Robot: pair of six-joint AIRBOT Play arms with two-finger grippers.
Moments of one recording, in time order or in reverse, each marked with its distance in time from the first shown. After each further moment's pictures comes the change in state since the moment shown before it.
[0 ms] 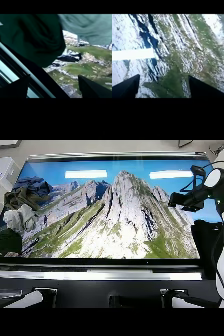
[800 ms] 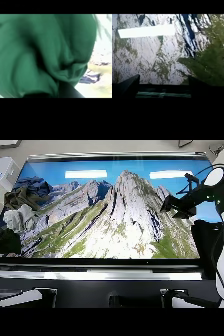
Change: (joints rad) left arm 0.171 -0.118 -0.286 -0.146 0.297 0.102; right arm 0.001 -0.001 0.000 0.174 0.170 0.062
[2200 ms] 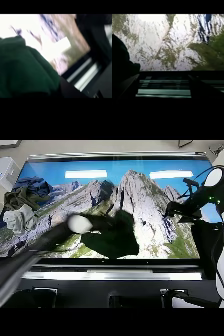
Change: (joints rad) left arm -1.622 -0.091 0.174 -0.571 0.525 0.105; right arm 0.000 0.002 0.000 -0.123 0.119 -0.058
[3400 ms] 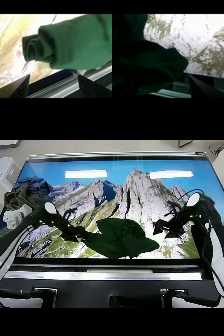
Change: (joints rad) left arm 0.657 -0.103 -0.172 0.116 -0.714 0.142; right arm 0.000 -0.028 -0.338 0.143 -0.157 -0.129
